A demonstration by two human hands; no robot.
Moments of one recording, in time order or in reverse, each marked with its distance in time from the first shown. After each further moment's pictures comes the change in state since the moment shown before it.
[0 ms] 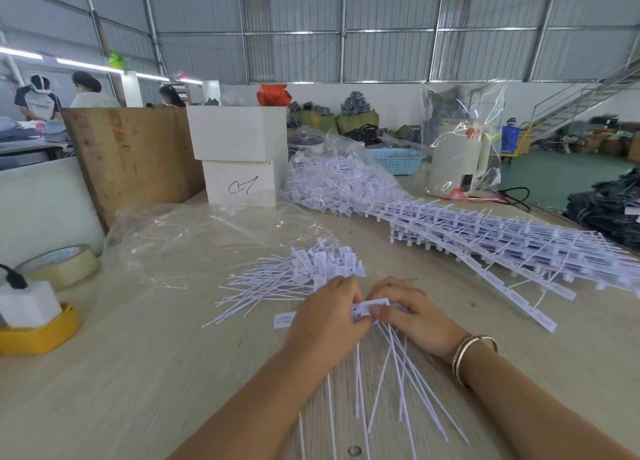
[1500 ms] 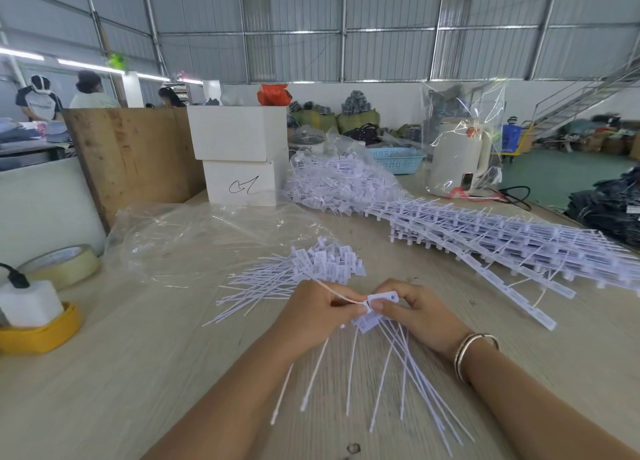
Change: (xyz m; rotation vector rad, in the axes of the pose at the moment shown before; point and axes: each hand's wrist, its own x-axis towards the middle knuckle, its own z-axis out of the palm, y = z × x) left_hand 0.004 -0.024 -0.012 -0.519 -0.166 -0.115; right_hand 0.001 0.007 -0.001 0.222 0.032 0.002
